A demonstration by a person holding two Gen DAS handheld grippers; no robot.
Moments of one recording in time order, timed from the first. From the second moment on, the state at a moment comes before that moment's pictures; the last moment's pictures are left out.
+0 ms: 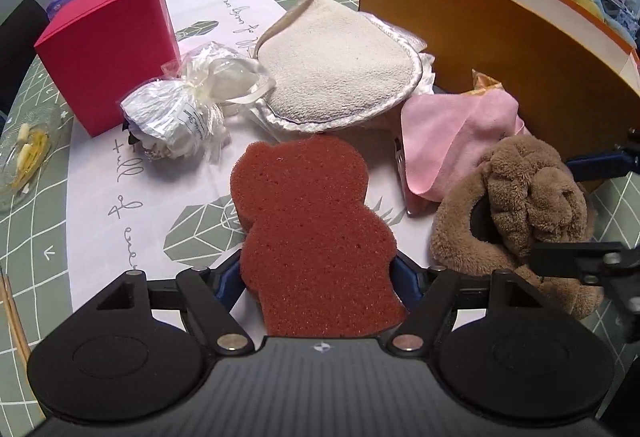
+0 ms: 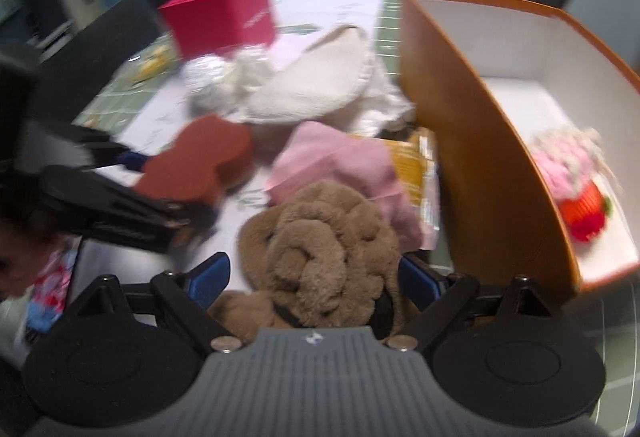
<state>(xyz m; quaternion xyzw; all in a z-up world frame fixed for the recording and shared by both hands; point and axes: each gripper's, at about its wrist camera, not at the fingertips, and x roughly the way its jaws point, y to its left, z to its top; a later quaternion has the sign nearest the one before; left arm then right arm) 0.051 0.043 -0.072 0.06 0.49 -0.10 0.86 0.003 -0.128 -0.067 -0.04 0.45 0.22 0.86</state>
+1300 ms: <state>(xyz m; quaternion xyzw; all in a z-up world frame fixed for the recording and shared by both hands) 0.026 0.042 -0.048 0.06 0.47 -0.12 0.87 -0.034 -0.117 -0.069 -0.07 0.43 0.25 0.87</state>
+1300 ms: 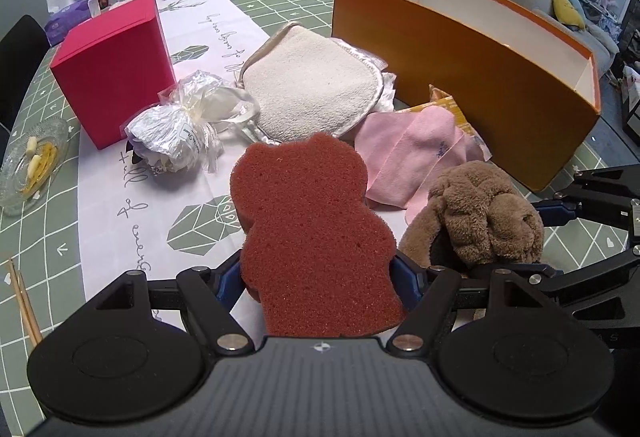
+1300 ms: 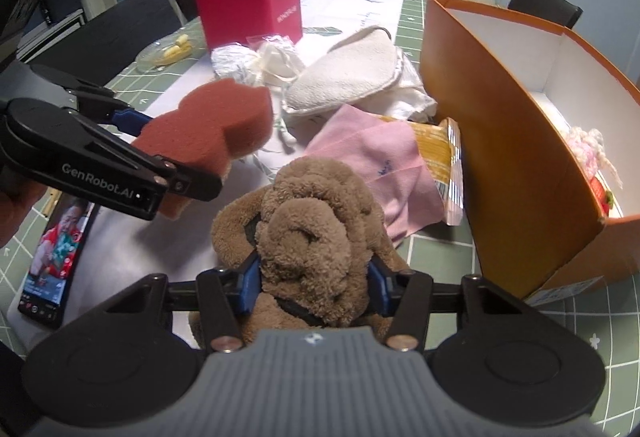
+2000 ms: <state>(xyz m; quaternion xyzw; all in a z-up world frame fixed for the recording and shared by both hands) 0.003 0.027 0.002 0.12 0.40 -0.12 0.90 -0.024 -0.142 -0.017 -0.04 0.38 0.28 0.88</state>
